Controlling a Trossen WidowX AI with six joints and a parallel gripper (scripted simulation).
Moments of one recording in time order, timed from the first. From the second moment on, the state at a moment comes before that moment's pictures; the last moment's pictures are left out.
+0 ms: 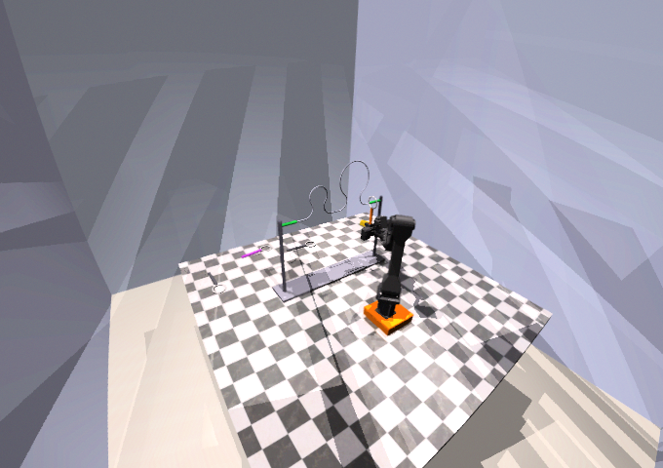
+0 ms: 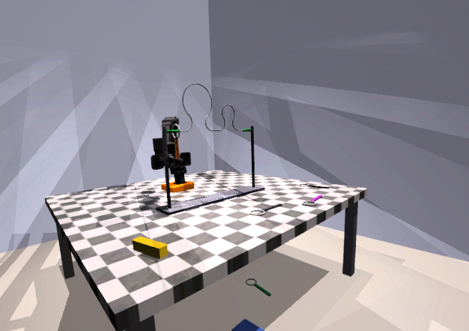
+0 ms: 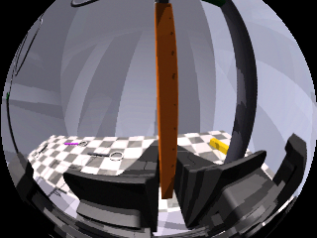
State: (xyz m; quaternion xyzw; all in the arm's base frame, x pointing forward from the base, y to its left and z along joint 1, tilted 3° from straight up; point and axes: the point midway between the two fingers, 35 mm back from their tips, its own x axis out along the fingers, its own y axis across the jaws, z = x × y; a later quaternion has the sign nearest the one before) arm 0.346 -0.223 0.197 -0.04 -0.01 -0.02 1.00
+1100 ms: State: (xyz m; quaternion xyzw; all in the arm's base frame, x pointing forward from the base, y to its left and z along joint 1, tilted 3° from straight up) arm 0.348 -0.193 0.193 -0.03 -0.01 -0.02 1.00
